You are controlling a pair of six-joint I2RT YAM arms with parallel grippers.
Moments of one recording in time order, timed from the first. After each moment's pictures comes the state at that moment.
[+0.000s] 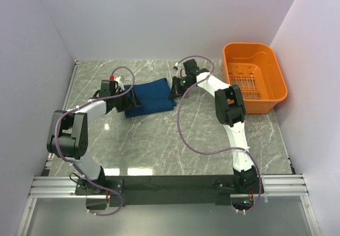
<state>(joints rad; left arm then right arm) -0.12 1.66 0.91 -0.06 0.40 -0.44 0.38 2.42 1.96 -0.57 -0.64 0.30</state>
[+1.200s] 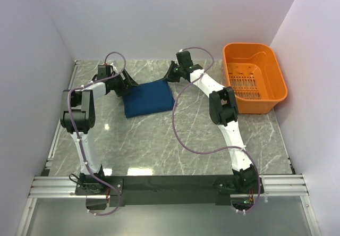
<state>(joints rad) -0.01 2.06 1.35 -0.05 0.49 -0.59 0.42 2.54 2.23 -0.38 -0.33 0.75</state>
